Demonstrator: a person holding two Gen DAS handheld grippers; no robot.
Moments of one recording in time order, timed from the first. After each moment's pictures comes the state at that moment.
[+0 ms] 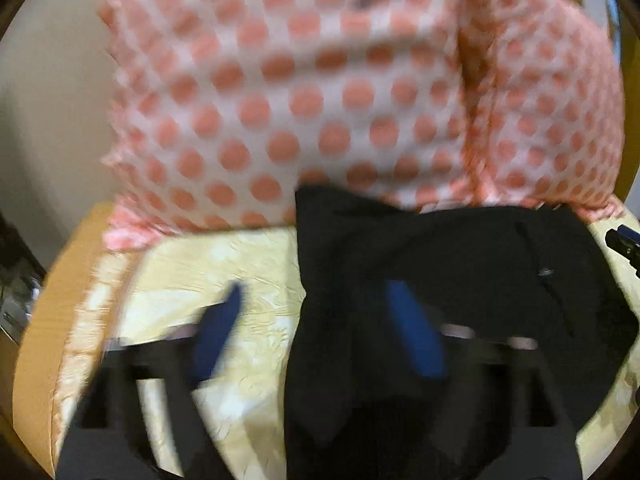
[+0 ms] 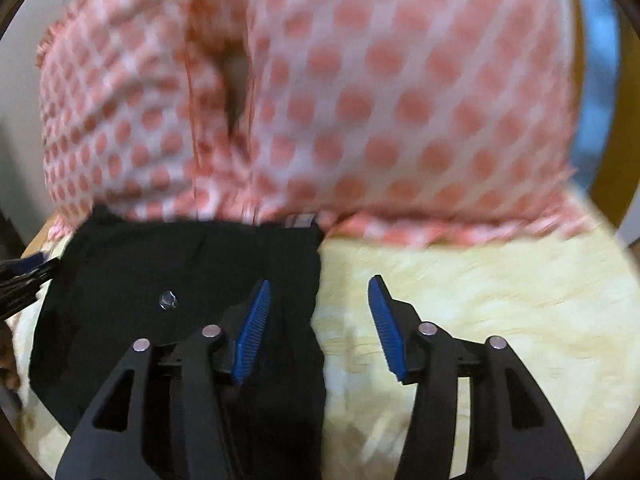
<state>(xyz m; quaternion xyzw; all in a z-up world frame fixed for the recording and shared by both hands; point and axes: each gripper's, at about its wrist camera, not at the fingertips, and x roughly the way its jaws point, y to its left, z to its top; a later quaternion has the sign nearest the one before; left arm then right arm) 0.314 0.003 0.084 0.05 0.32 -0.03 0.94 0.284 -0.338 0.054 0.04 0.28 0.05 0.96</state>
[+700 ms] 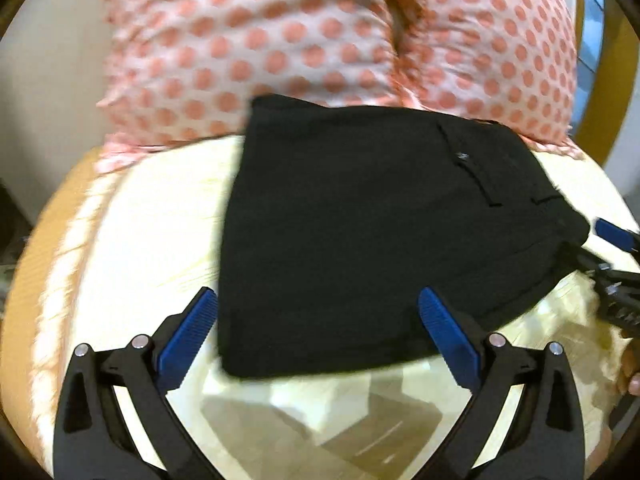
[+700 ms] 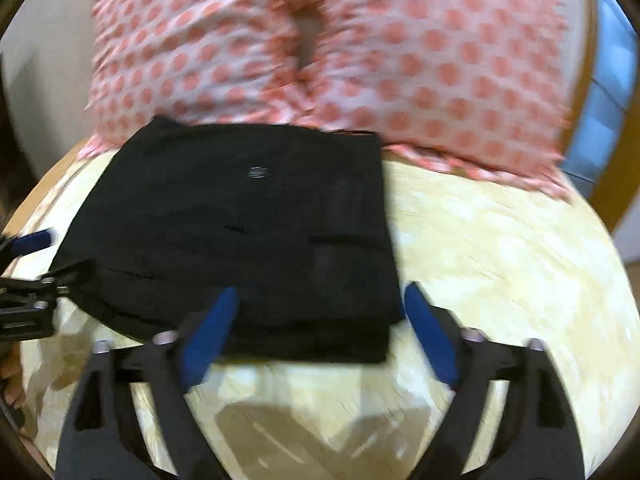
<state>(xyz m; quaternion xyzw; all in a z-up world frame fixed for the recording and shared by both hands) 0.227 -0.022 0.056 0.05 0.40 -0.05 0.91 0.197 -0.293 0.023 0.01 0.36 0.03 0.93</state>
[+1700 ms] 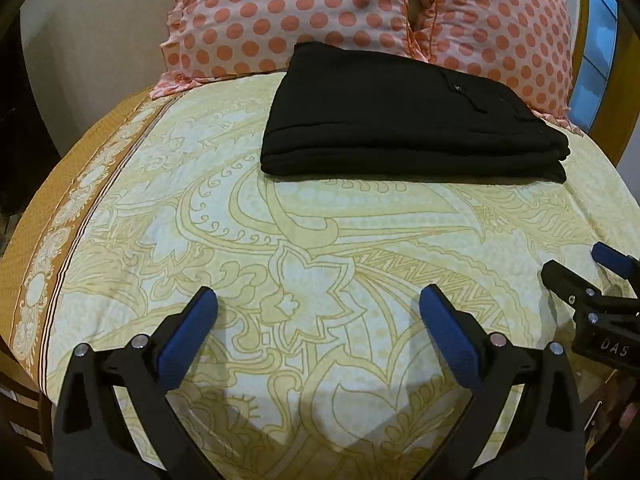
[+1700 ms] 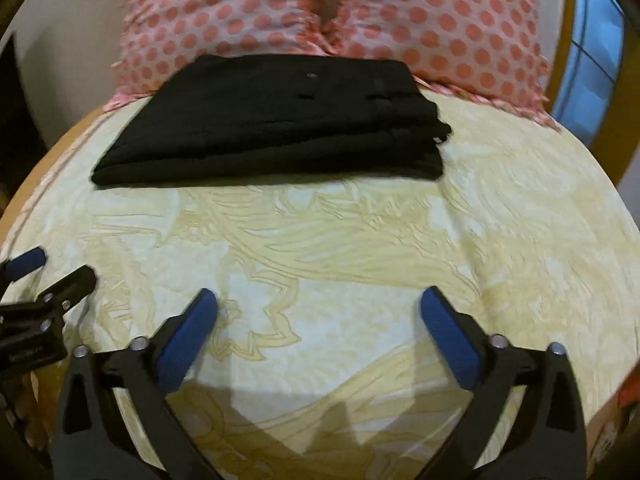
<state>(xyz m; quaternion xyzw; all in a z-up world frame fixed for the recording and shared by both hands) 0.119 0.009 0.020 0.02 0.42 -0.02 0.91 0.118 -0.245 -0.018 0.01 0.41 0.03 0.91</state>
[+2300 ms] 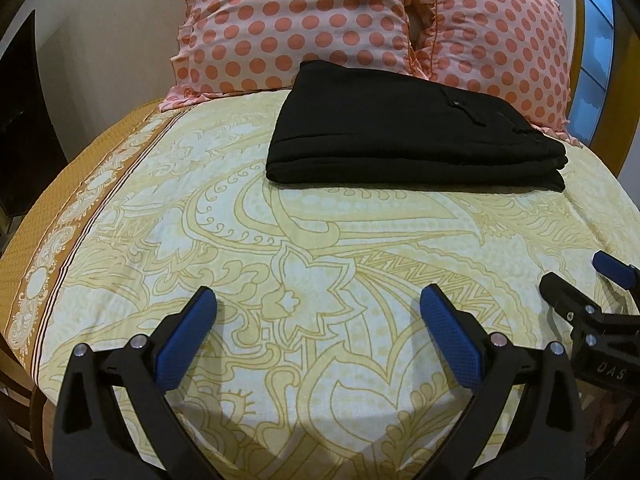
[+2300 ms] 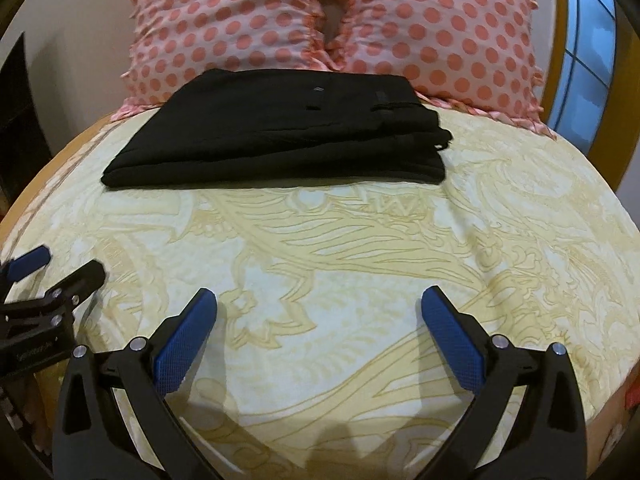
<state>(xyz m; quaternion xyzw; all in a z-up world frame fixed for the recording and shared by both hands) 0.109 0.011 0.017 0.02 0.38 -0.02 0.92 0.102 -0.239 -0.022 0.01 0.36 0.04 0.93</state>
